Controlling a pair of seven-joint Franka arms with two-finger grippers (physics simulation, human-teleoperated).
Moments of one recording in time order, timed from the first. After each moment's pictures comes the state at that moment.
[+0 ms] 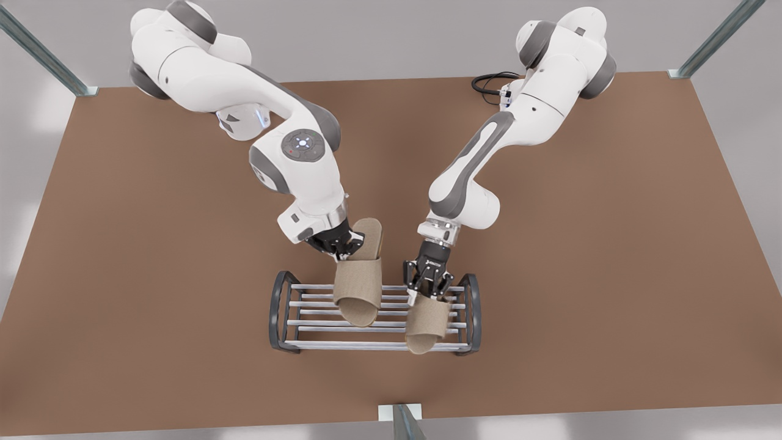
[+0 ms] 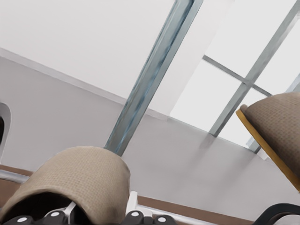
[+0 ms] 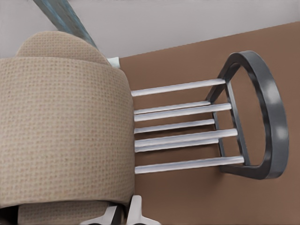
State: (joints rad) left arm -0.36 0.70 -0.27 -1.47 2.48 2.74 -2.90; right arm 0.03 0.60 0.82 -1.28 -0.60 1.94 1.03
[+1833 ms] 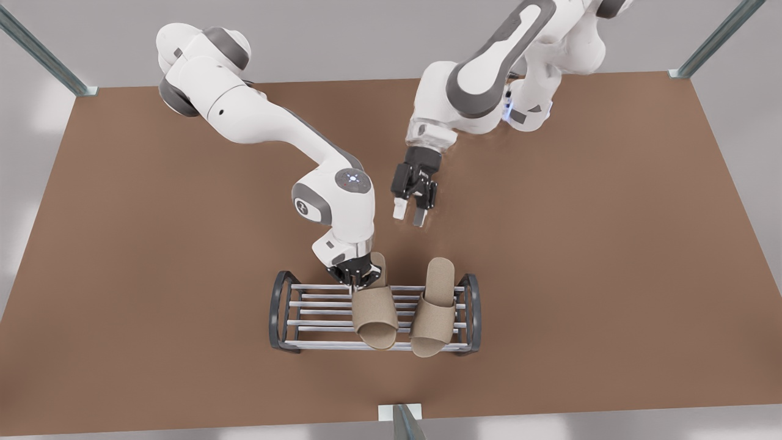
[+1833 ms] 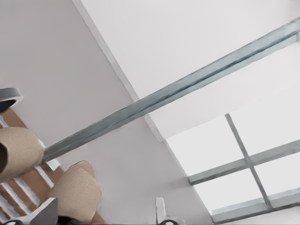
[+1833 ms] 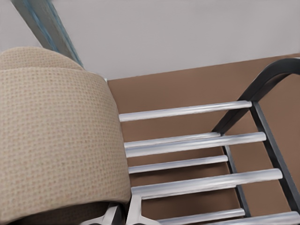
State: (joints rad) left arm -0.65 0.16 -0.13 -1.60 1.27 2.59 -2.84; right arm 0.29 0.73 0.51 -1.25 -0.80 2.13 1.17
